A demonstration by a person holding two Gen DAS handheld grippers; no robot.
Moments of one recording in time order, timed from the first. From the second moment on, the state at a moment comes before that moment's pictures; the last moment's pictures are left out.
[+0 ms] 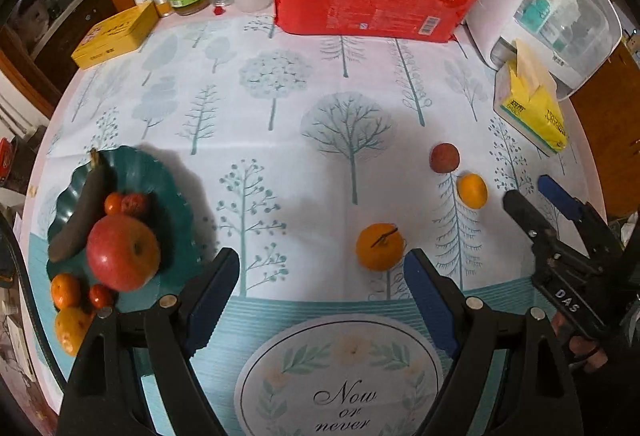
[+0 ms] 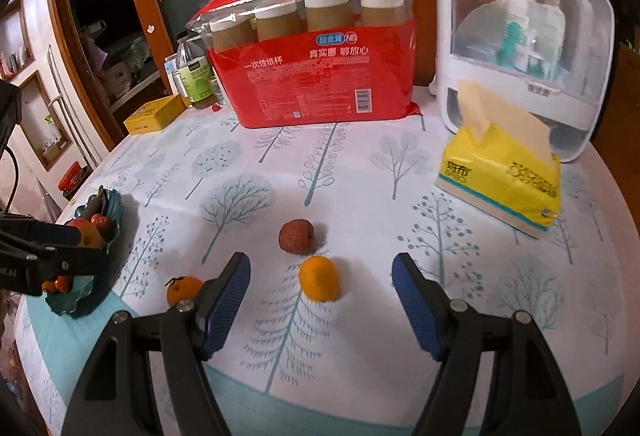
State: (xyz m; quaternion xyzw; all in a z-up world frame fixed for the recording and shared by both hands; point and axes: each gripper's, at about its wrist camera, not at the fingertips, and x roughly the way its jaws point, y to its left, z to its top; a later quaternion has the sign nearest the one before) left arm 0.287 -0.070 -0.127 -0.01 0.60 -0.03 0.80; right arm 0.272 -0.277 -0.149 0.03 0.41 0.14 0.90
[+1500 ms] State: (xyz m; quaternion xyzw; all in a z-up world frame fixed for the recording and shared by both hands) left arm 0.307 -0.105 -0.219 -0.07 0.62 -0.11 0.77; right arm 0.292 -0.254 -0.208 0.01 0.45 0.12 0.88
